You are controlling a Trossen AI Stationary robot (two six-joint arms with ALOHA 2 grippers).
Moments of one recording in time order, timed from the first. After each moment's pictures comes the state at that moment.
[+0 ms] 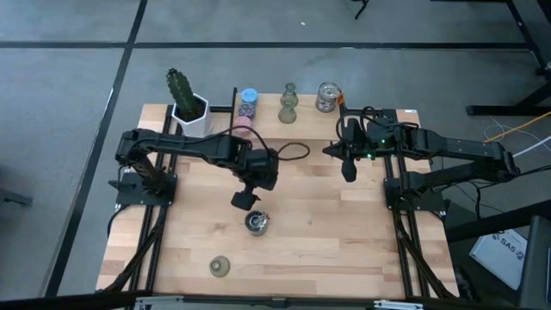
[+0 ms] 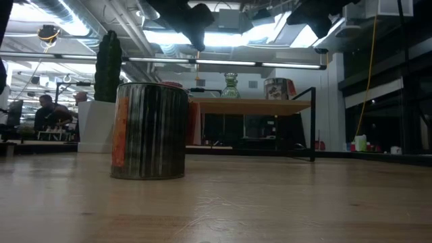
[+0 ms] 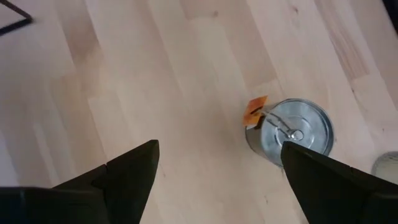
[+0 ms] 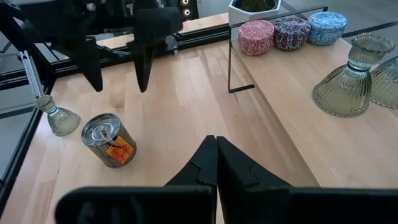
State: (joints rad) left arm -0.04 1.70 1.63 -1.07 0.08 0.28; right arm -0.10 0.98 0.98 -0.49 0.02 0.16
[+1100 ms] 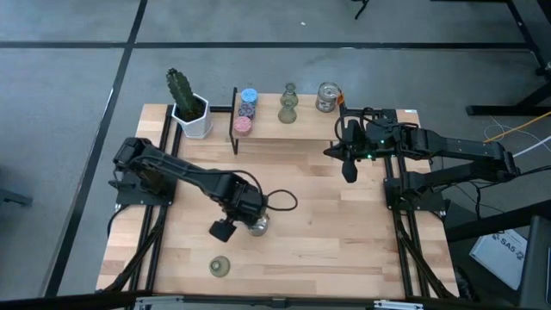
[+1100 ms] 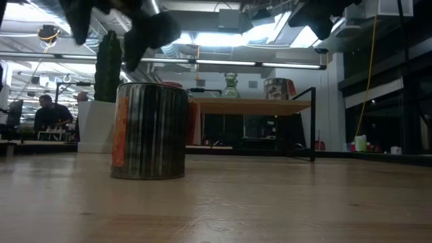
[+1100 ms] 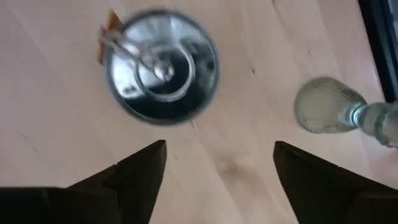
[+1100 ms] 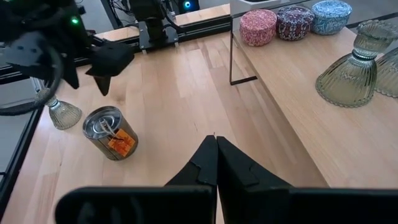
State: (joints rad) left arm -0.28 1.72 1.46 -1.15 0.14 0.16; right arm -0.10 0.98 0.98 -0.52 0.01 0.17
